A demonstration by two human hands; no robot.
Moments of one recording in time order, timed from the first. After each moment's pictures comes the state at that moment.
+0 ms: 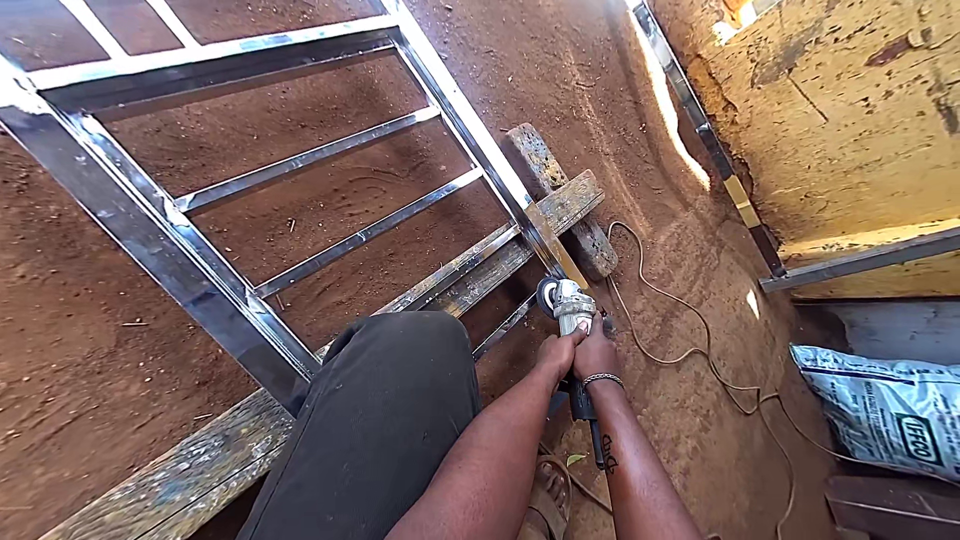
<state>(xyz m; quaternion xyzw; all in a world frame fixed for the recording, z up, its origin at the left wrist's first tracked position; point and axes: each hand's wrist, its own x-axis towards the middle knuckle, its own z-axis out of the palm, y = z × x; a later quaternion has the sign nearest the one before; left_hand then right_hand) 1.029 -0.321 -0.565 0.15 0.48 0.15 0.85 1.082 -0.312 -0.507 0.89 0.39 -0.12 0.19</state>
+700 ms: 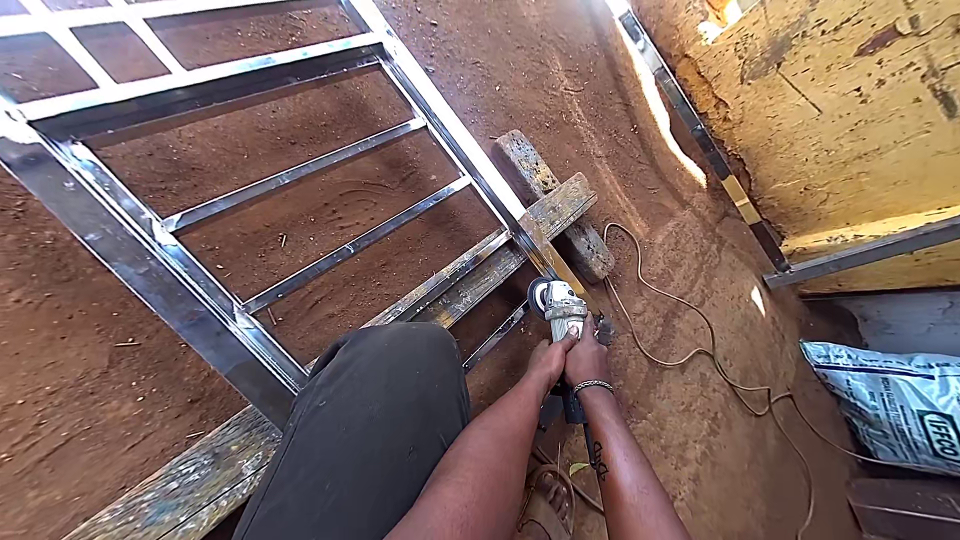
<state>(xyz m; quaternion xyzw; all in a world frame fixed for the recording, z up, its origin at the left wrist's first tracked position) 1.047 -0.330 -0.595 0.13 0.47 0.18 0.85 1.105 -0.323 -0.534 0.89 0.42 -0.12 0.15</state>
